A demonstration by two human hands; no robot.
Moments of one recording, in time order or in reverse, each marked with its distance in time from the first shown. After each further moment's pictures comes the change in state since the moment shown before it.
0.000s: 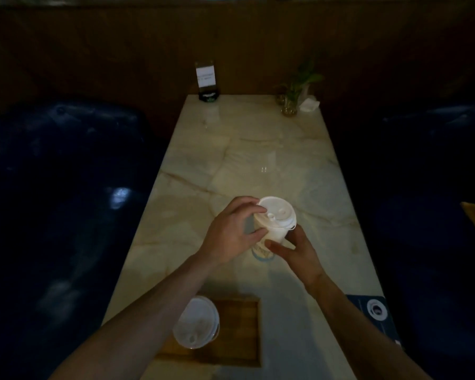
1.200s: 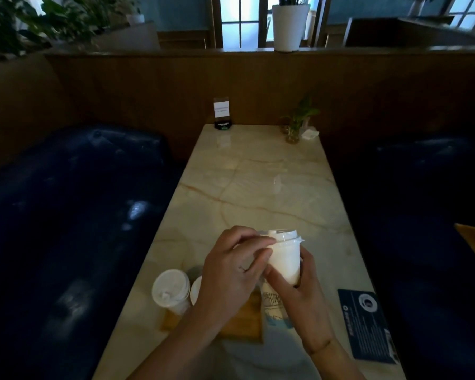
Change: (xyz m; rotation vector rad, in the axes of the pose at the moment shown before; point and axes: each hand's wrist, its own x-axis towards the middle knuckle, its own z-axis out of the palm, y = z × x) left_hand -0.138 0.147 -0.054 0.061 0.331 0.106; right_hand -0.199 -0.070 0.017 0.095 0.069 -0.251
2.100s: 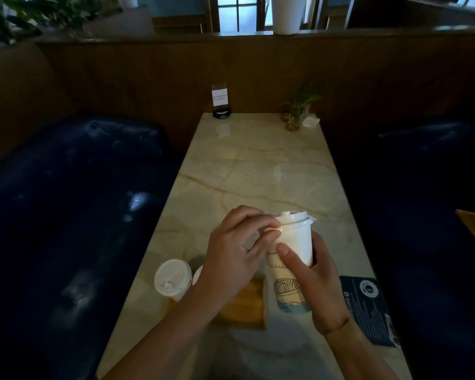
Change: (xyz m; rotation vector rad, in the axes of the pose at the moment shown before) left_hand 0.016 0.008 -0.009 -0.076 -0.051 0.058; right_hand 0.005 -0.003 -0.015 0.108 0.004 0.021
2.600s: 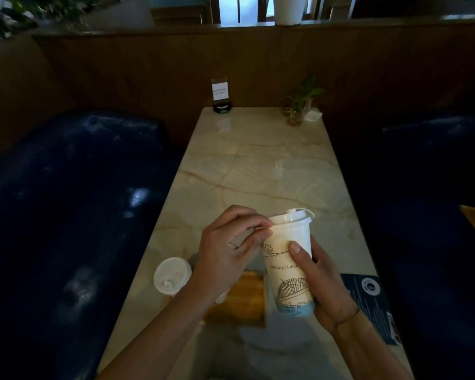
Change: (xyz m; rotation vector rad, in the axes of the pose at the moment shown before) left_hand -0.002 -0.024 0.002 -0.169 -0.020 -0.063; right_hand 0.011 0.004 -0.012 0.250 -0.225 0.225
